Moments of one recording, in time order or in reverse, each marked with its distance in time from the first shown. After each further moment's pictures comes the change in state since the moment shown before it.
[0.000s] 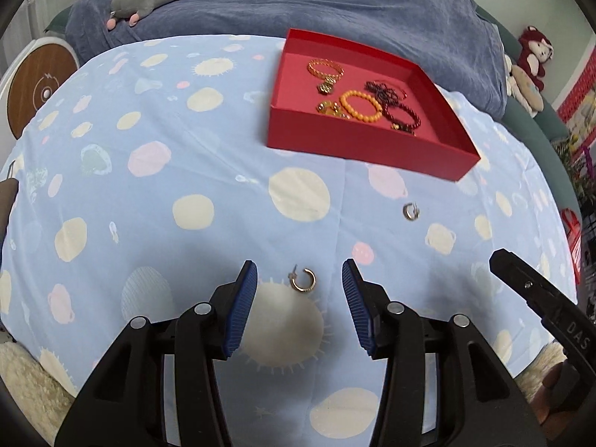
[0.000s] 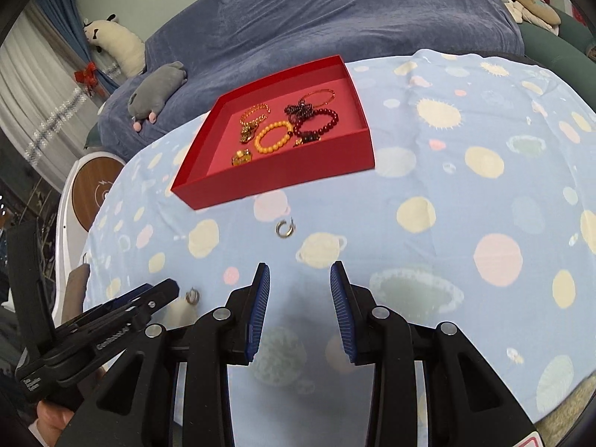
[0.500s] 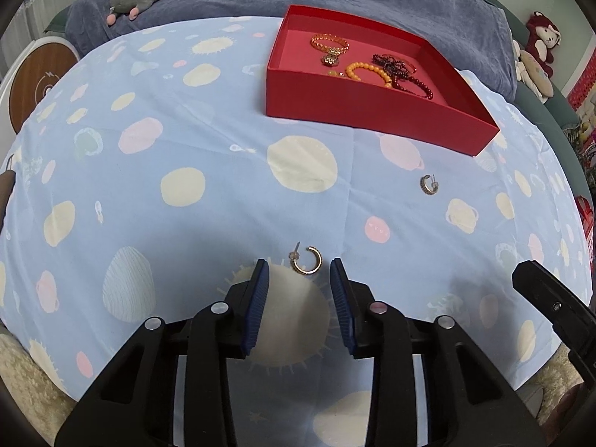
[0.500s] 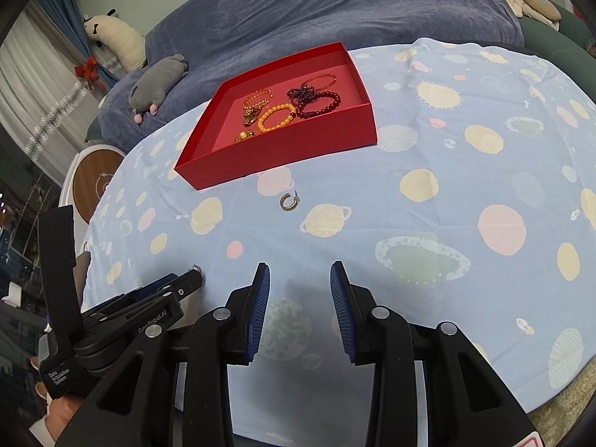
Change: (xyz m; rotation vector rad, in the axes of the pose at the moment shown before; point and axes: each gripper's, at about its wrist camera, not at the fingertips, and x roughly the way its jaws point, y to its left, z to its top) left arm 0.024 -0.003 -0.015 0.008 0.044 0.043; right arm 0.002 0.002 -0.018 0.001 0.025 0.003
